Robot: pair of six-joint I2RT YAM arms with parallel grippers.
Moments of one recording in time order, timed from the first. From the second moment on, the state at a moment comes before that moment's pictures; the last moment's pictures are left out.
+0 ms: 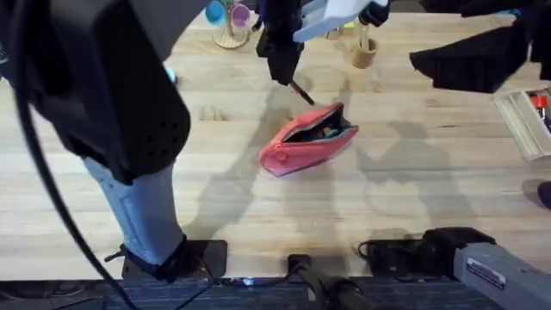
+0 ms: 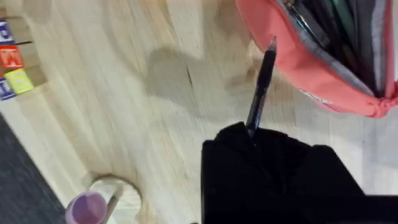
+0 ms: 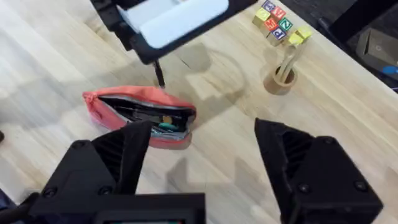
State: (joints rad) left arm -0.50 2.04 2.02 -1.42 0.18 1.32; right arm 0.04 1.07 1.48 -1.19 -0.42 -0.53
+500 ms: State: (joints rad) left arm -0.46 1.79 1.88 -1.34 0.18 1.32; right arm 0.04 1.07 1.48 -1.19 -0.42 -0.53
